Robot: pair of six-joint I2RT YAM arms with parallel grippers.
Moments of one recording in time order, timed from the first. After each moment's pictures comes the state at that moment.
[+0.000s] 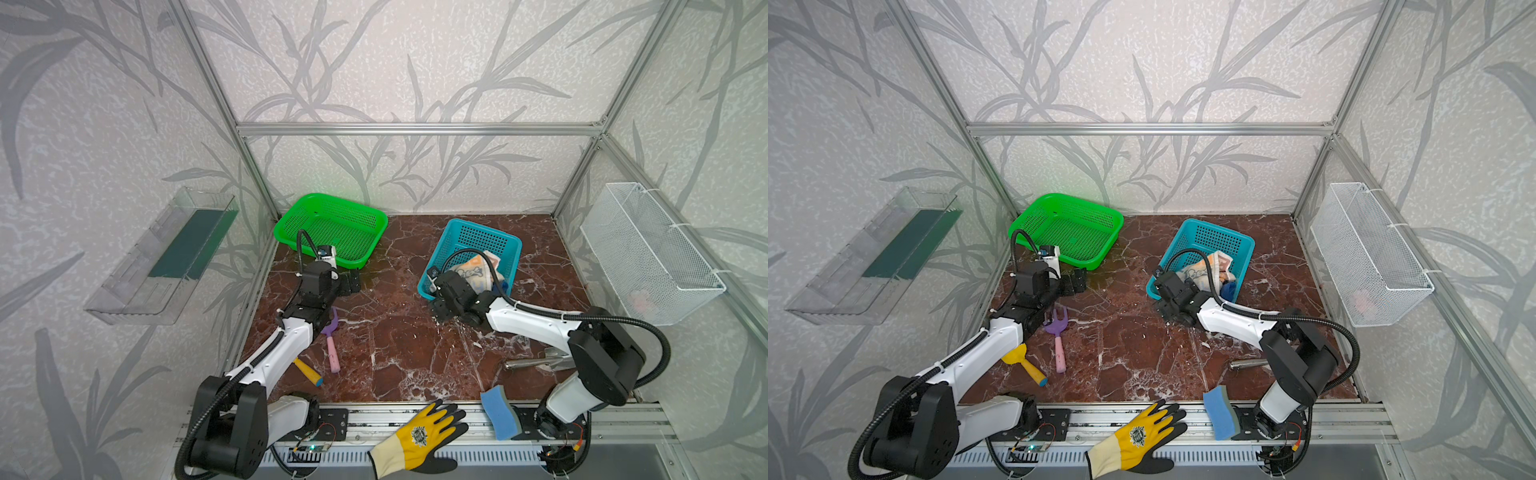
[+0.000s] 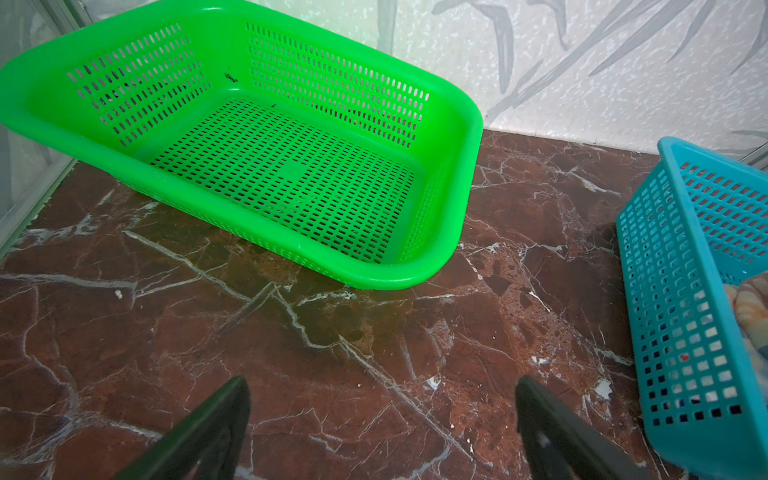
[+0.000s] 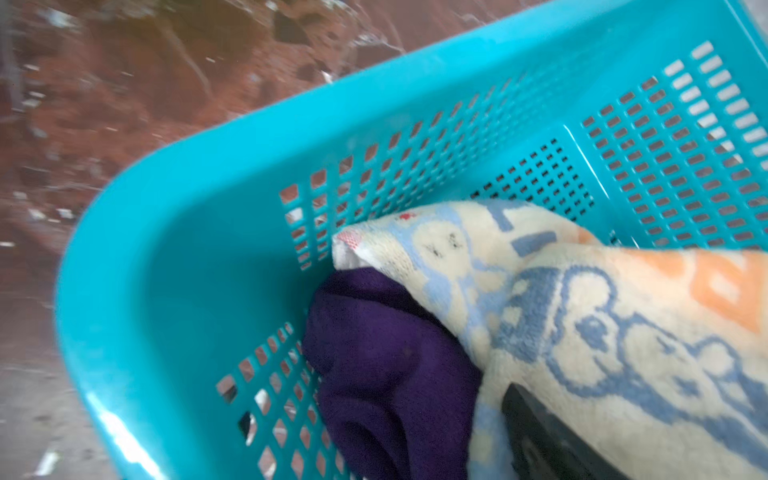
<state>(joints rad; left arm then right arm) -0.17 1.18 0.62 0.07 -0.04 -0.24 0.73 1.59 0.94 -0.27 0.37 0.03</state>
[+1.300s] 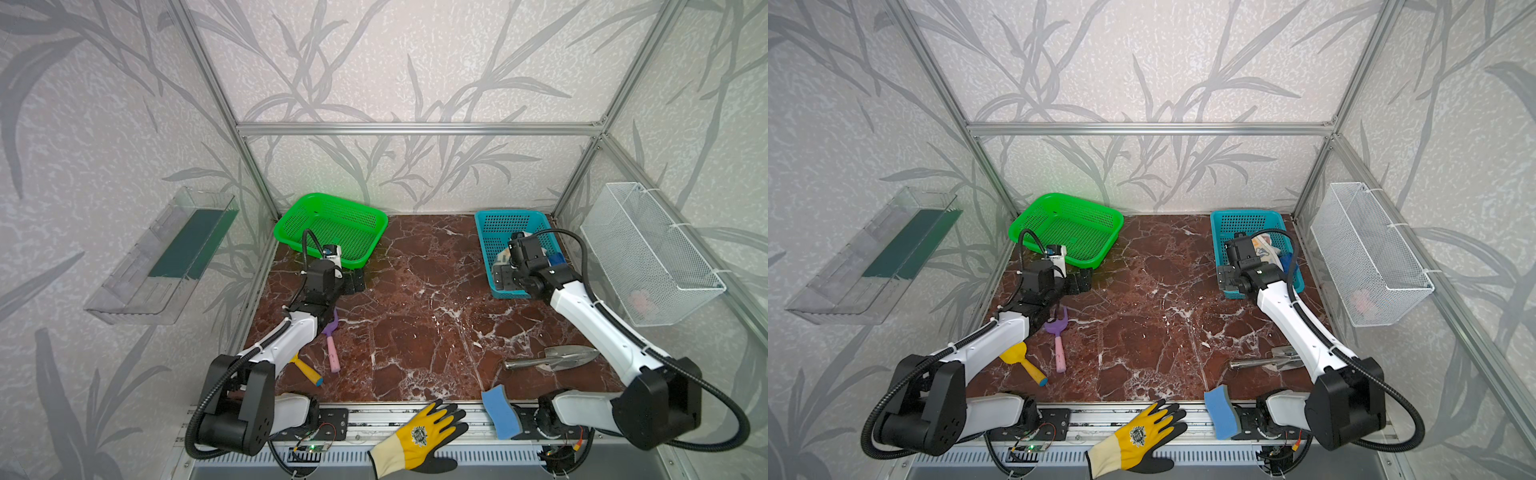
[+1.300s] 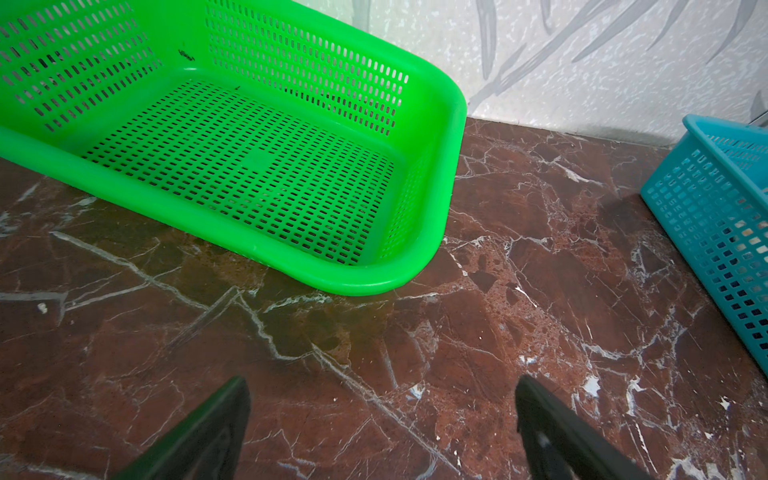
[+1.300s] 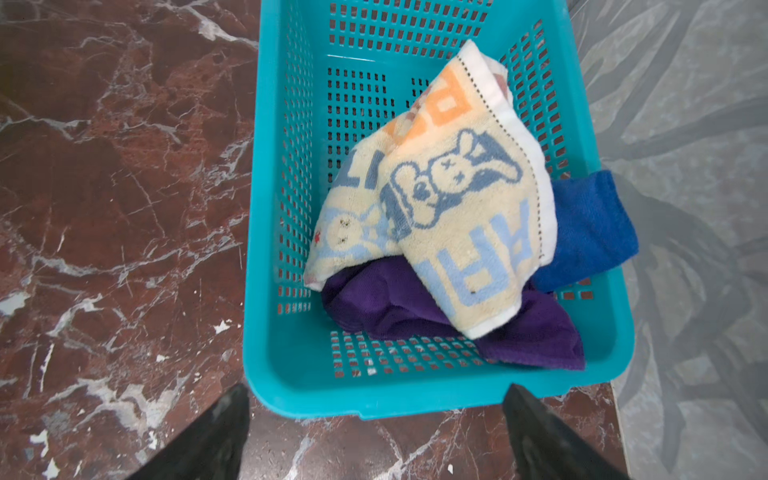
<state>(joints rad) -0.17 1.28 0.62 0.17 0.04 -0.25 0.28 1.36 1.13 -0.71 0.36 0.19</state>
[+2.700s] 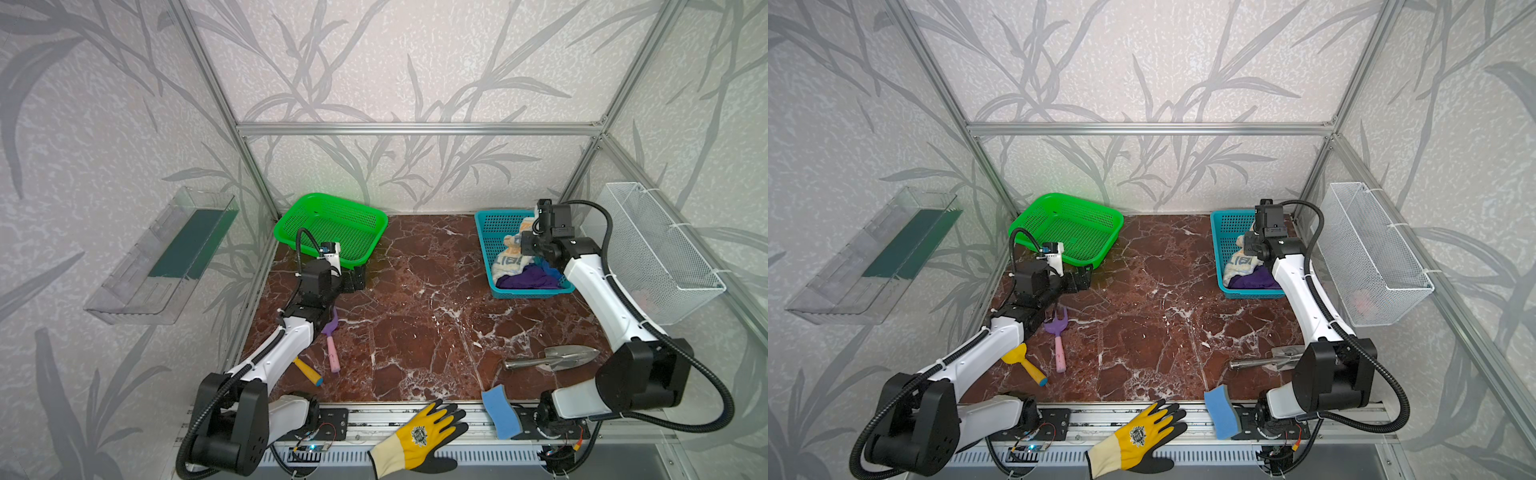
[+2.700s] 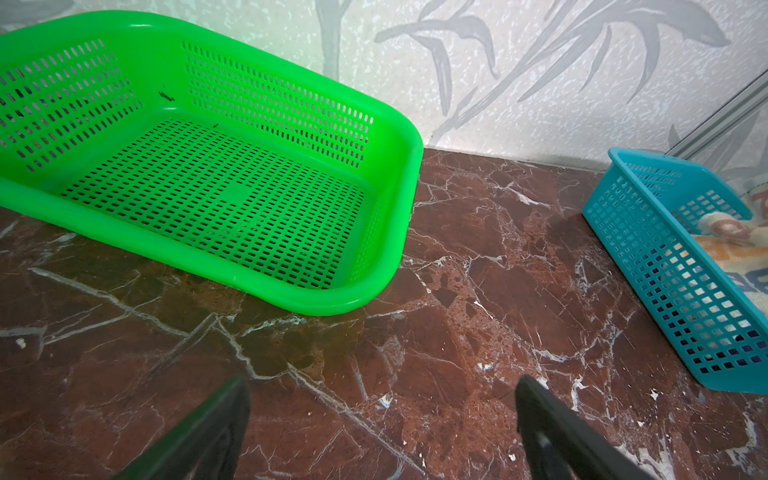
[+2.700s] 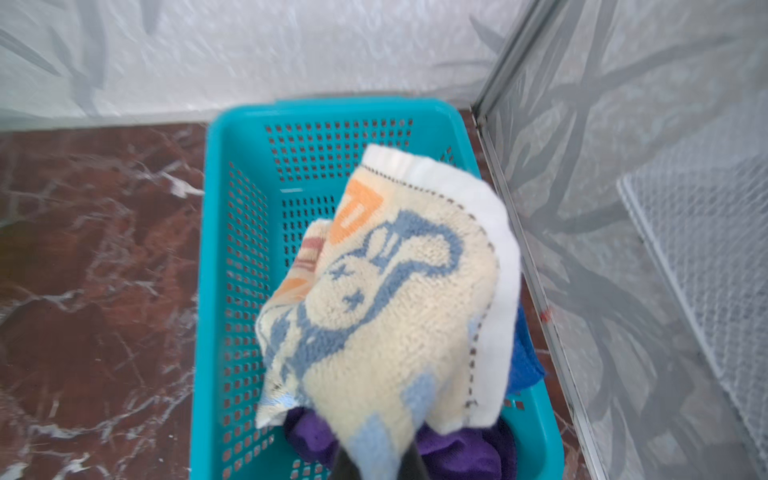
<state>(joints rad) -0.17 1.19 0.62 0.16 0.11 -0.25 0.09 1.47 1.39 -0.63 0.23 0.06</state>
